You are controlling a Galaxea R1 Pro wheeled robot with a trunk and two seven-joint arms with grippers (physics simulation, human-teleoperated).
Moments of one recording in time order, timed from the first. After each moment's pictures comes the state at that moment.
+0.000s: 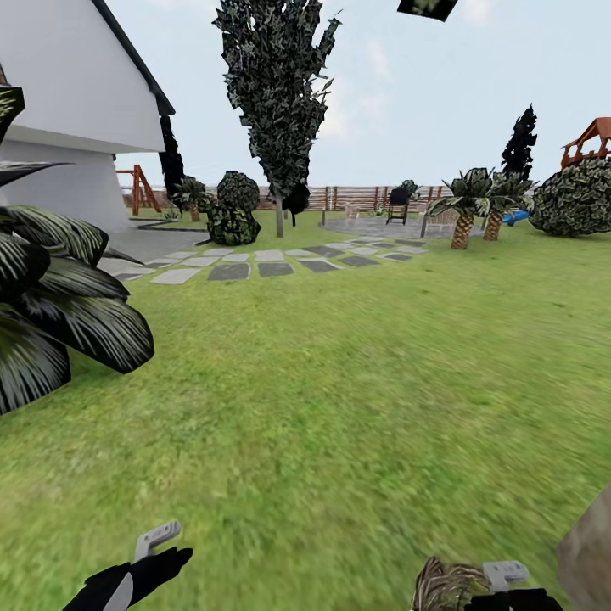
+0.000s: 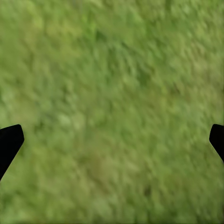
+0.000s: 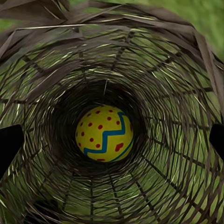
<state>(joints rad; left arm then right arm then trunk) -0.45 0.11 0.34 -0.38 0.07 0.26 -0.21 -0.36 -0.25 0.02 -0.44 0.02 0.37 0.13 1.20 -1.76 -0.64</state>
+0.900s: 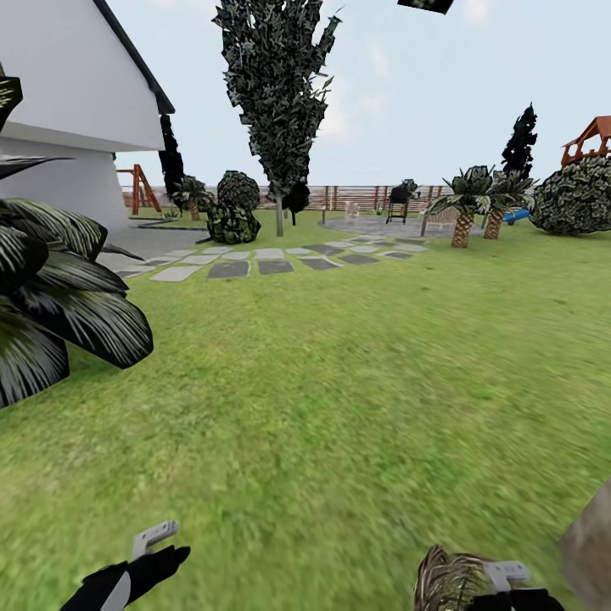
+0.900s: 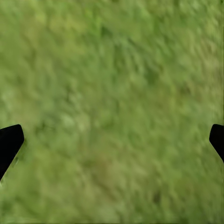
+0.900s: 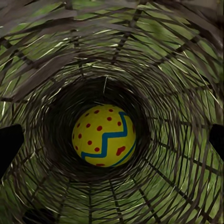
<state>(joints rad) -0.45 0.12 0.34 -0.38 0.07 0.26 -0.21 -0.36 -0.25 0.02 -0.44 0.02 0.37 0.13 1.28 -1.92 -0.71</state>
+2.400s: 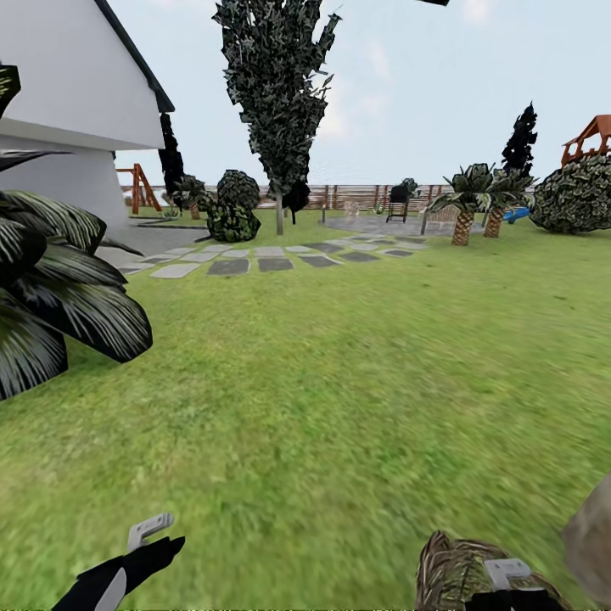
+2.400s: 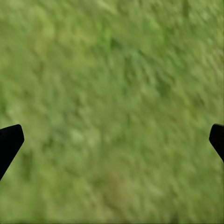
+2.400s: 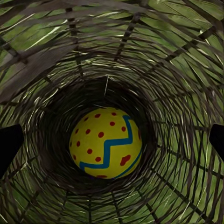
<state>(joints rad) -0.45 0.13 0.34 -0.41 0.07 0.21 -0.21 -0.36 -0.25 0.01 -0.44 0.02 0.34 0.12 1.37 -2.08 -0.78</state>
